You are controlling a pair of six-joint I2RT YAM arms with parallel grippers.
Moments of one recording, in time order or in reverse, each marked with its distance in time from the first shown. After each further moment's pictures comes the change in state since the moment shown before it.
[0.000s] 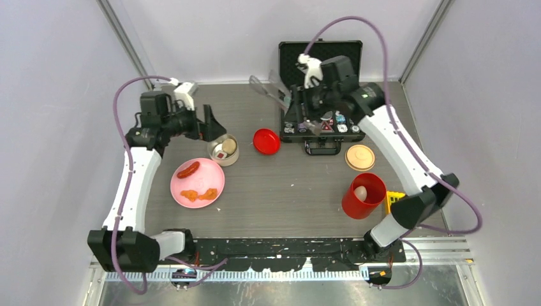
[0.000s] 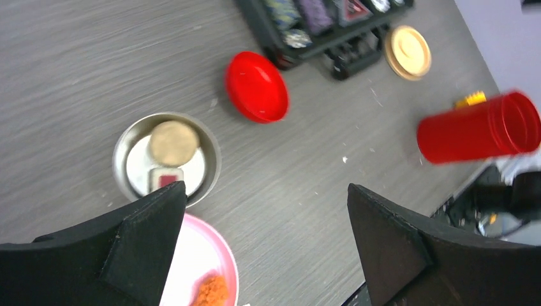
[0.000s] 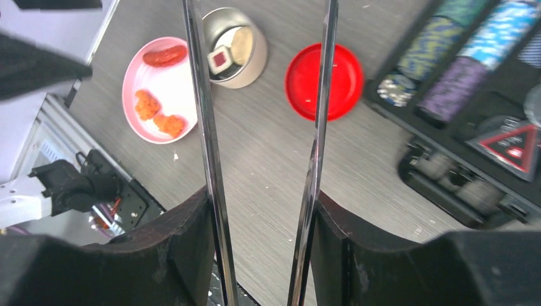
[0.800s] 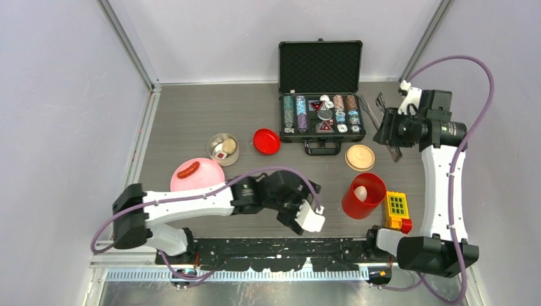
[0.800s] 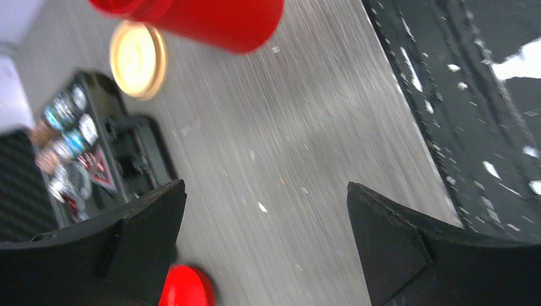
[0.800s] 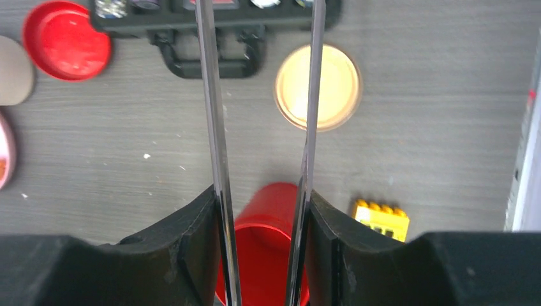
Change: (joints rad) left arm -1.277 0.147 -0.164 0.240 -0.467 0.874; right arm -0.724 -0.424 -0.413 -0.163 0.023 -0.212
